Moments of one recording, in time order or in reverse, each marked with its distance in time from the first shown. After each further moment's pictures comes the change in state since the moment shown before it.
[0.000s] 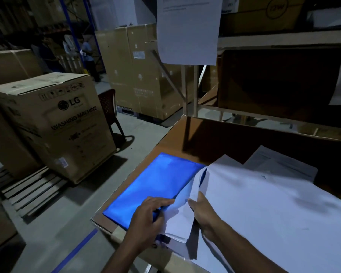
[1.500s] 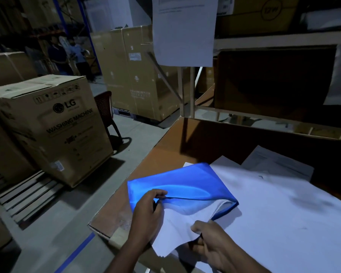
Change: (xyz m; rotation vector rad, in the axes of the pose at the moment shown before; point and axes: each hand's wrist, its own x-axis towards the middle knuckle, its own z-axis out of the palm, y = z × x) left_hand 0.021 0.014 0.014 -0.145 0.162 -0.225; right_hand -0.068 0.000 -0.006 0.315 0.074 0.367
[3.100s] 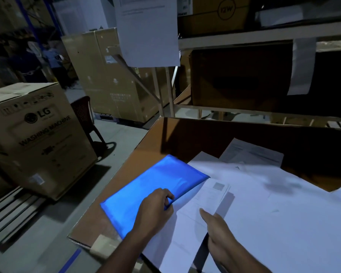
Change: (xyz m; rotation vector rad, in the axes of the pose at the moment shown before) left_hand 0.015 0.029 0.052 0.478 -0.321 0.217; right_hand 0.011 0.004 -0.052 0.215 0.171 -0.218
